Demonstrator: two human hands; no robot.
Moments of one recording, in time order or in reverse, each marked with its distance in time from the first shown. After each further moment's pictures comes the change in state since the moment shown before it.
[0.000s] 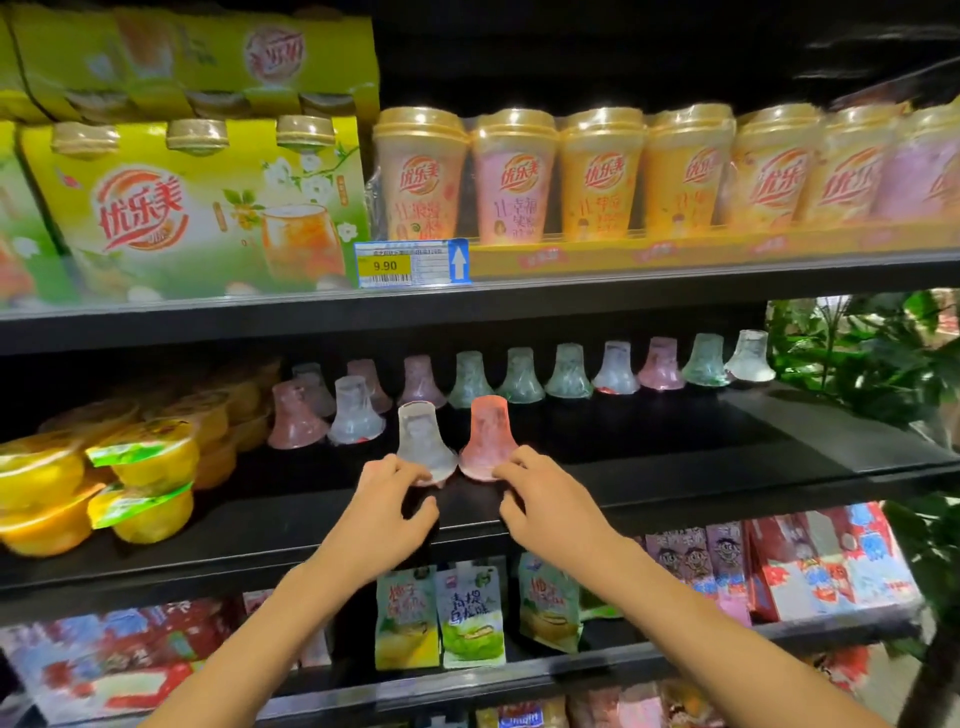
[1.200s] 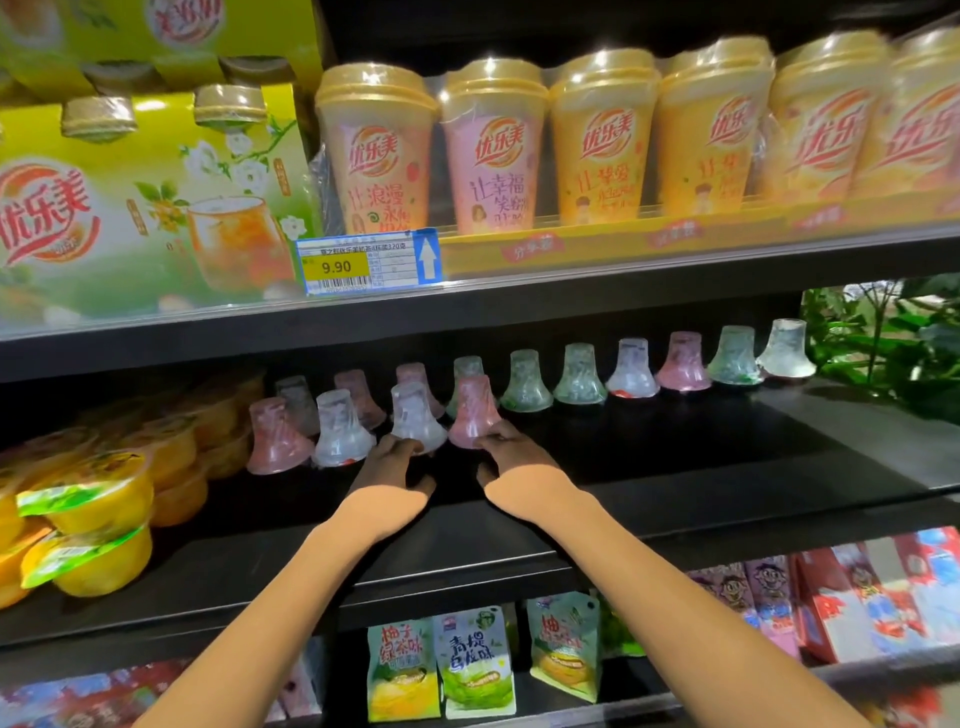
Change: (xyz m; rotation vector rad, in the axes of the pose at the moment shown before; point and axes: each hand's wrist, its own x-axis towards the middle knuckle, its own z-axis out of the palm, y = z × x) left_hand 0.088 -0.017 0.021 0.164 -0.188 -0.263; right_hand 0.107 0.036 0.035 0.056 -0.241 0.152
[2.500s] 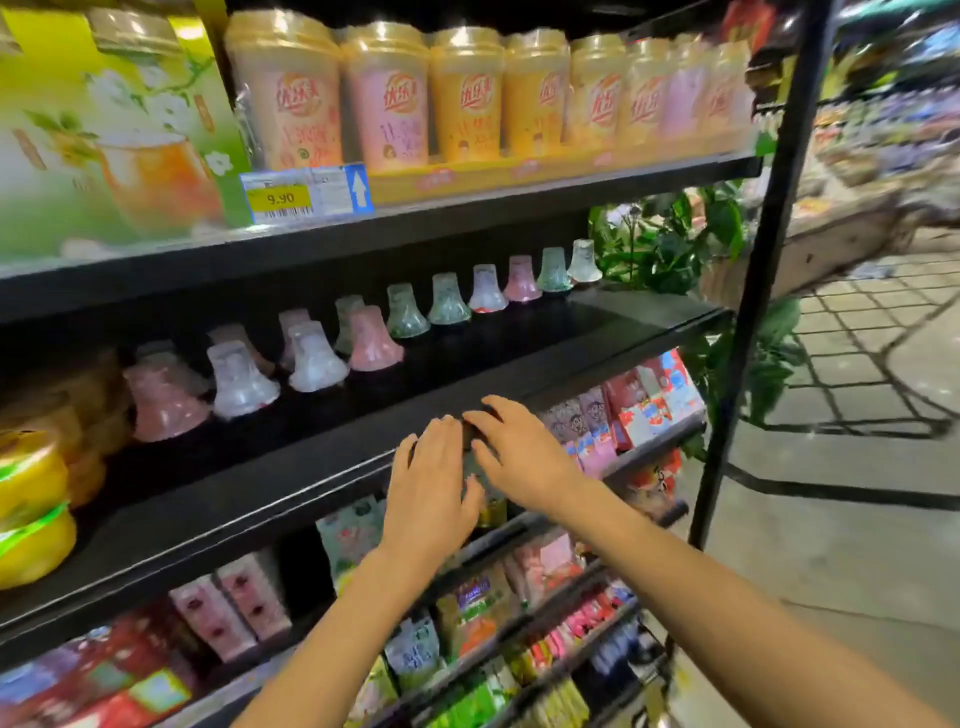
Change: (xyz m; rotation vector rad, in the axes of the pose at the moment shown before) left_hand -0.142 0.049 0.049 0.065 0.109 0.601; right_hand -0.192 -0.042 0.013 -0.096 0.275 0.253
